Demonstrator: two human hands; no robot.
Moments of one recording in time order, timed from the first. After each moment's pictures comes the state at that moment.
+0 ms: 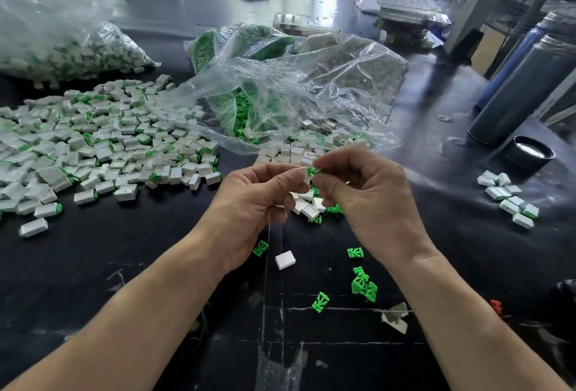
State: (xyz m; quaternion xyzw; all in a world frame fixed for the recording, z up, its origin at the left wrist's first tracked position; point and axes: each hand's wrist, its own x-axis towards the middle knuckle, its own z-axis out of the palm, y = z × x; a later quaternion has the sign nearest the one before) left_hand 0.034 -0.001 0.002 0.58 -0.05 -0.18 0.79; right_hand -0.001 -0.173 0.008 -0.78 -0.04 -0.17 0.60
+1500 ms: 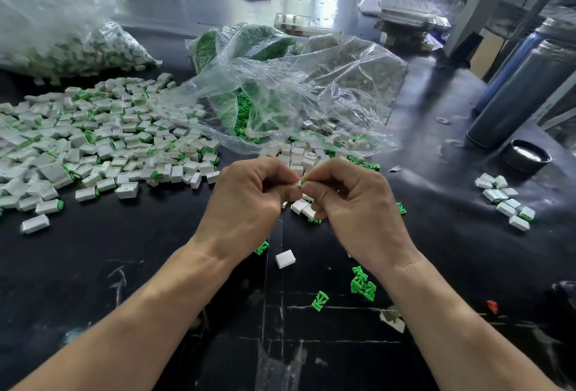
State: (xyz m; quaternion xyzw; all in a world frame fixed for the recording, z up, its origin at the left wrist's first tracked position) left_hand 0.029 0.005 0.006 0.79 -0.19 0.04 0.58; right_hand -0.004 -0.165 0.003 -0.84 -0.06 -0.15 0.52
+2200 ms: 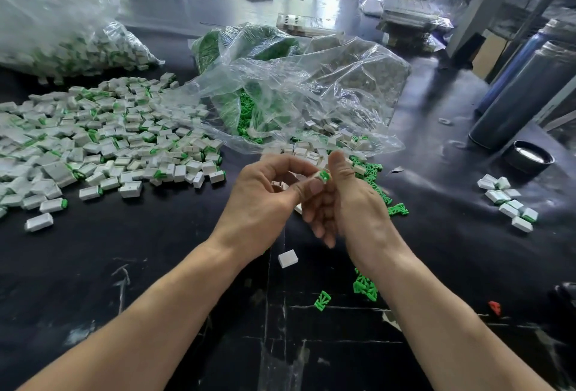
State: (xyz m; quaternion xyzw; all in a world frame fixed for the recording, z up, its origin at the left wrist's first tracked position) left_hand 0.026 -0.008 0.004 0.69 -0.18 -0.04 0.70; right_hand -0.004 -0.151 0.000 -0.70 0.04 0.00 0.71
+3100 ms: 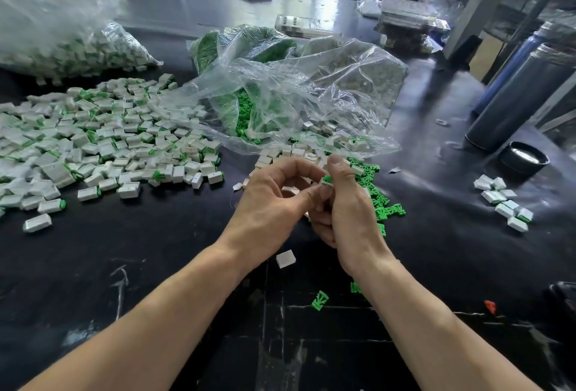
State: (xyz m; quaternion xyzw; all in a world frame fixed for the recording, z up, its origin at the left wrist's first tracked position) left_hand 0.024 -0.019 0.000 0.67 -0.18 -0.07 0.72; right_hand -0.005 -0.137 0.003 -0.65 0.08 -0.03 0.75
